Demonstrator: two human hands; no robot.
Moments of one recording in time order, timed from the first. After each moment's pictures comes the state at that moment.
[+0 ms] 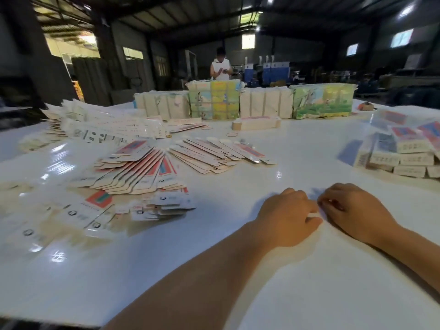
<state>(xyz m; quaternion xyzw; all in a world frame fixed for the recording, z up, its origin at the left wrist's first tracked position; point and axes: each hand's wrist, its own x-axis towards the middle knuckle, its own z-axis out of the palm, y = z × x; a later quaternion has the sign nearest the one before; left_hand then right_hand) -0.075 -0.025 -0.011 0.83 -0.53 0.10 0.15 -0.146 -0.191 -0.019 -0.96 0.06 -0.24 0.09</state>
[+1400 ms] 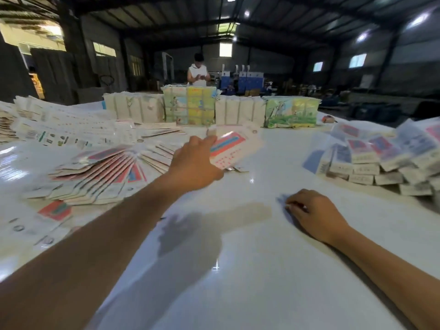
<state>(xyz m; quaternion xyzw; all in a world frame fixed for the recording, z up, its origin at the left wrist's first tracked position) 0.007 0.035 0.072 0.91 -0.32 0.12 0.24 -0.143 -0.193 -0.012 -0.95 0.06 -0.26 0.14</state>
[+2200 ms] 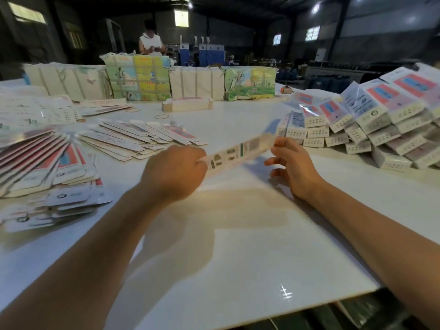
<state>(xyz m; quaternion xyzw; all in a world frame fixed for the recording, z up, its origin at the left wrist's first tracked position) -0.060 0.009 0.036 0.89 -0.40 0.14 0.17 -0.154 -0.209 0.004 -0.66 0.19 -0.30 0.66</state>
